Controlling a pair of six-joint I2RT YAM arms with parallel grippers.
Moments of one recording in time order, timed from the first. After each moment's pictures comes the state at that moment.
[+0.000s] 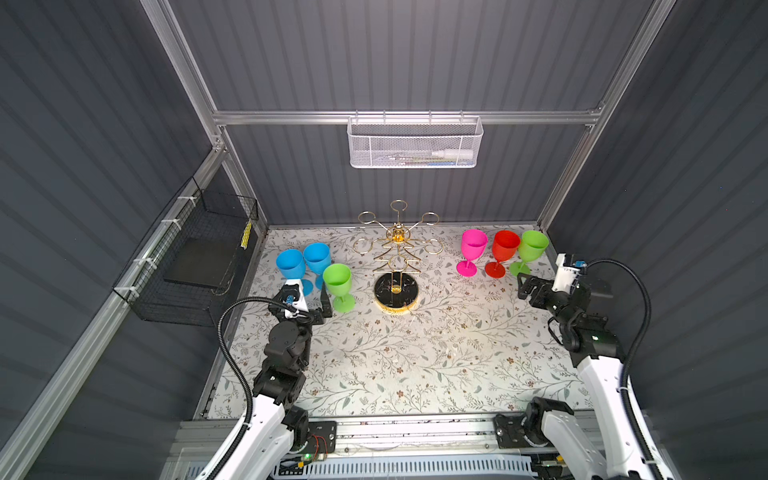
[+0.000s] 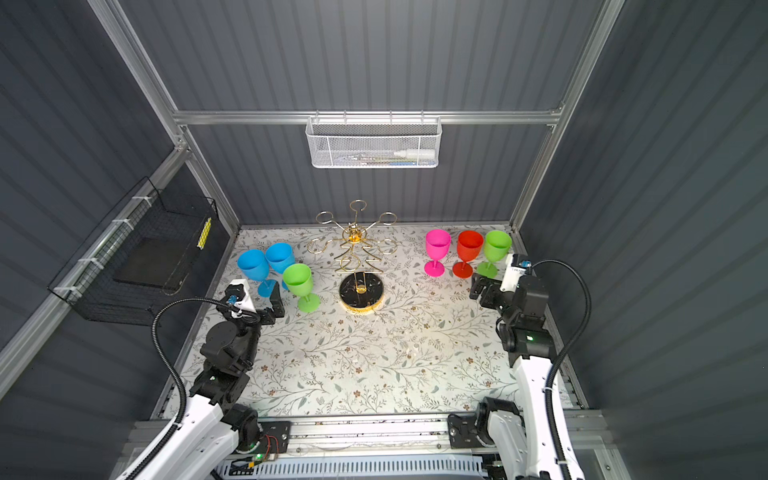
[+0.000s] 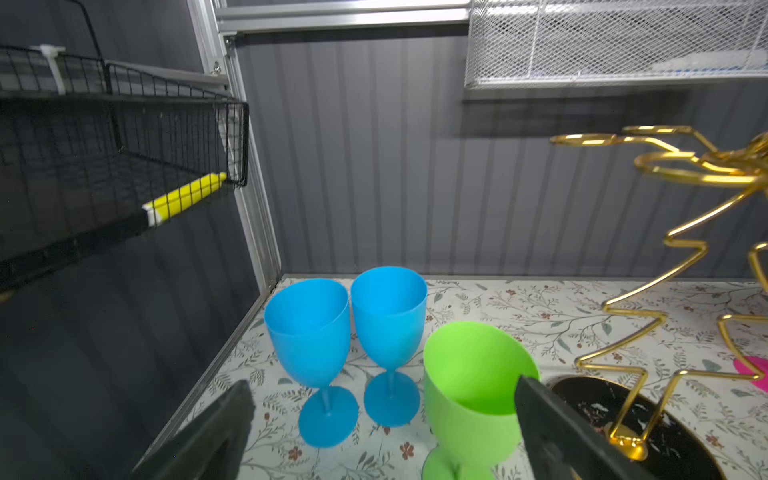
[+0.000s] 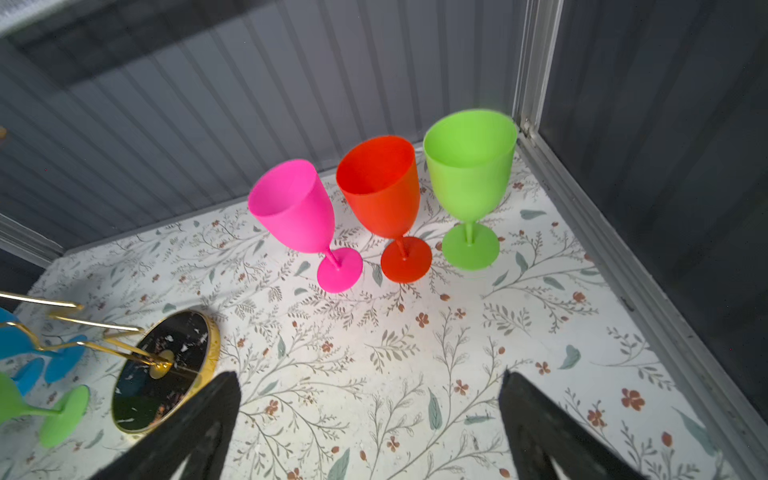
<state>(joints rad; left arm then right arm) -0.35 0.58 0.26 0.34 -0.39 0.04 -0.16 0.81 0.64 -0.25 -0.20 0.18</state>
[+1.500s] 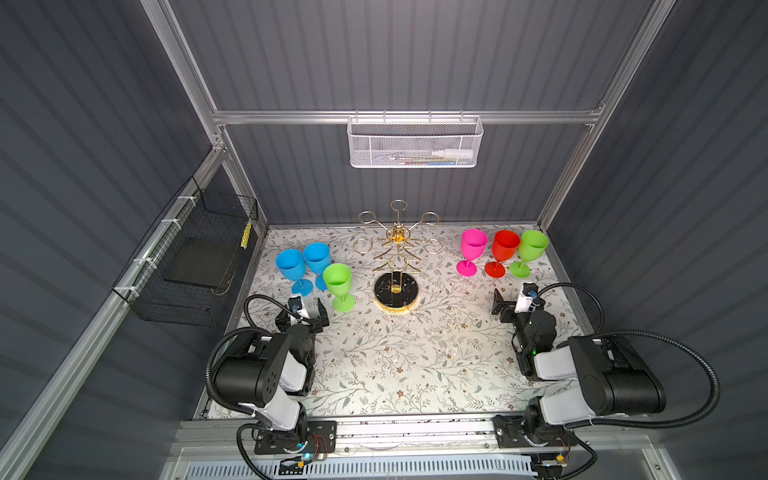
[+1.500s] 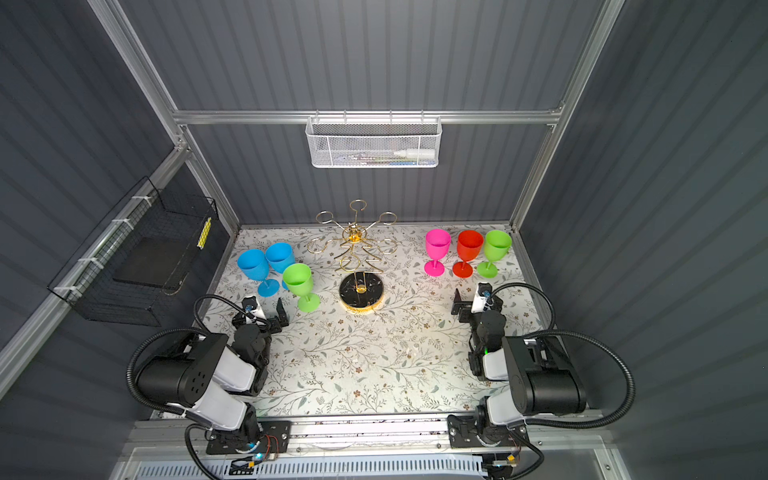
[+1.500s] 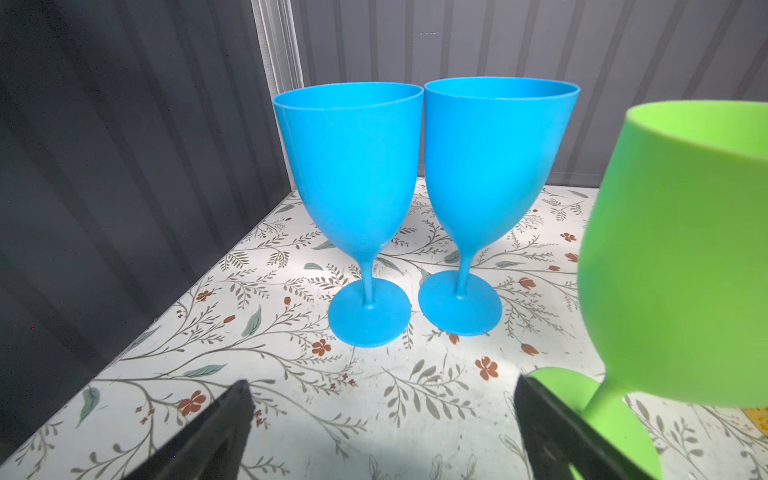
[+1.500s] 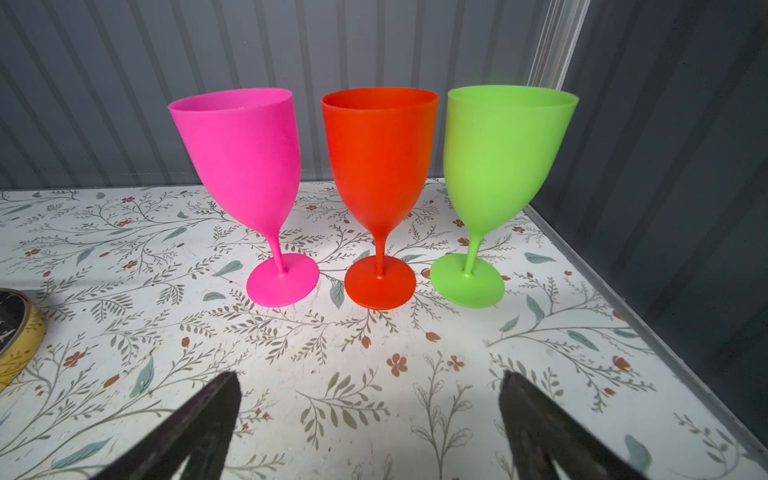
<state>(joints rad) -0.14 1.61 0.08 1.40 -0.33 -0.02 0.00 1.48 0.14 1.22 0.02 -0.01</state>
